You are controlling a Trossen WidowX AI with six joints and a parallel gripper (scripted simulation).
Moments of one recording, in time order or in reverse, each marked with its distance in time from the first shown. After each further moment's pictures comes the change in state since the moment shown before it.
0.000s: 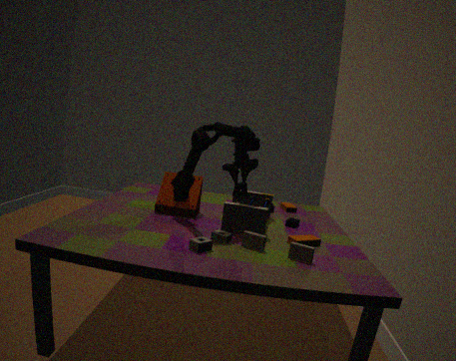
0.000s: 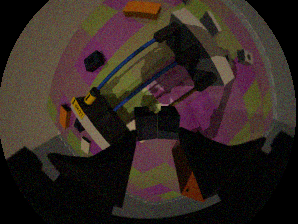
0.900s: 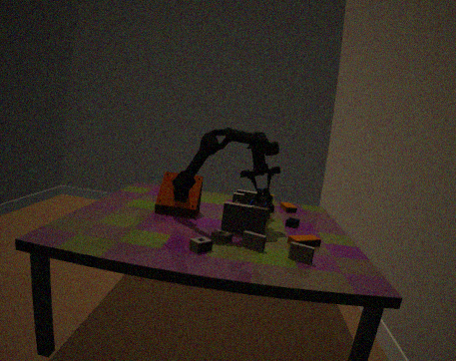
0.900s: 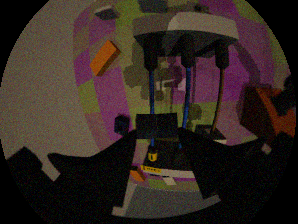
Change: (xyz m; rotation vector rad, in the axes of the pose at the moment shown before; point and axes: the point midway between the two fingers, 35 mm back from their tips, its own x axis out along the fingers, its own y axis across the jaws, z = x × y) arm 0.020 0.049 0.095 0.961 -0.115 0.132
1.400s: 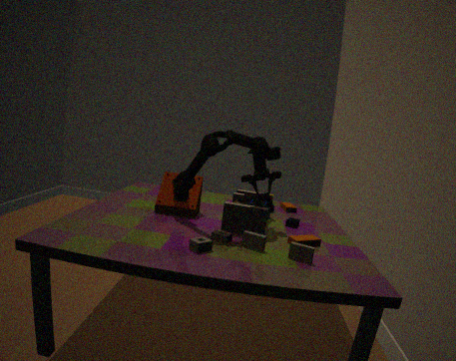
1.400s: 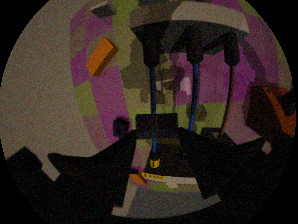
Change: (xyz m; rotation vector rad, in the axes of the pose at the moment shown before) arm 0.023 0.002 0.000 0.016 -0.001 0.000
